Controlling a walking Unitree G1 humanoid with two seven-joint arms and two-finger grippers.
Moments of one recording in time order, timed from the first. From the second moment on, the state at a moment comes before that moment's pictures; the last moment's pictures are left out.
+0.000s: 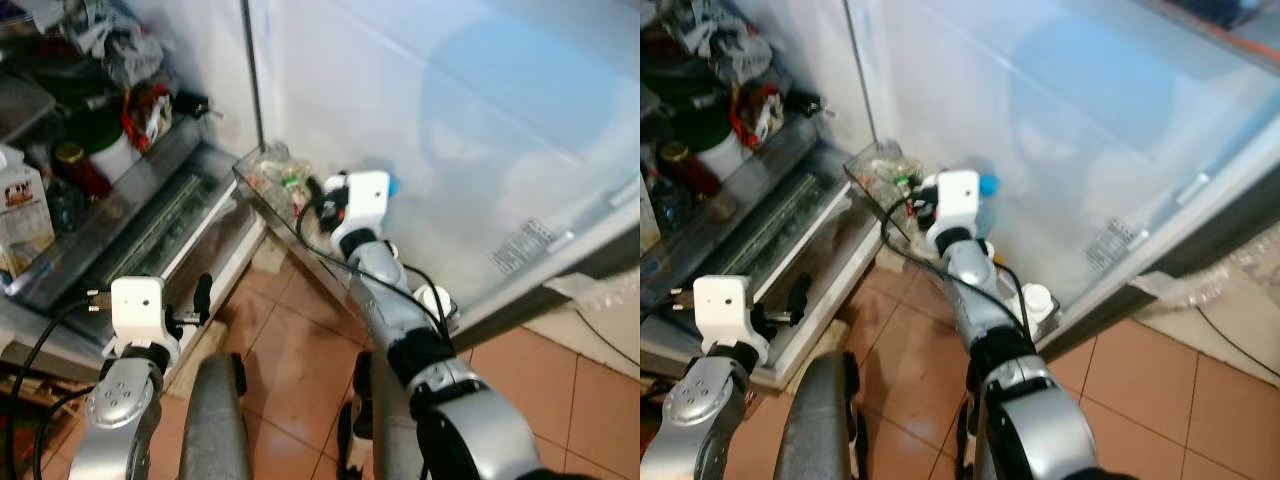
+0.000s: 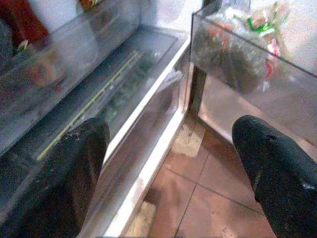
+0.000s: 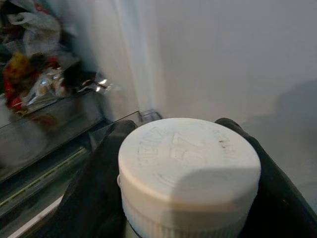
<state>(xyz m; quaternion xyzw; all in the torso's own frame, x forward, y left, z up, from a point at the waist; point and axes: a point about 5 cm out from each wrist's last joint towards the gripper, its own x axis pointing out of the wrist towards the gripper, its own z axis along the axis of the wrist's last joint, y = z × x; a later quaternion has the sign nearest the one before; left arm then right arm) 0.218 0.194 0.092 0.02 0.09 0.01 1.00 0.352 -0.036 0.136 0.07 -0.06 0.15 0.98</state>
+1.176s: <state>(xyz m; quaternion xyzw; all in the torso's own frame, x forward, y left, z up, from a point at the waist) 0.155 0.184 0.112 0.01 0.12 0.01 0.99 0.392 -0.048 0.199 0.14 -0.11 0.02 0.98</state>
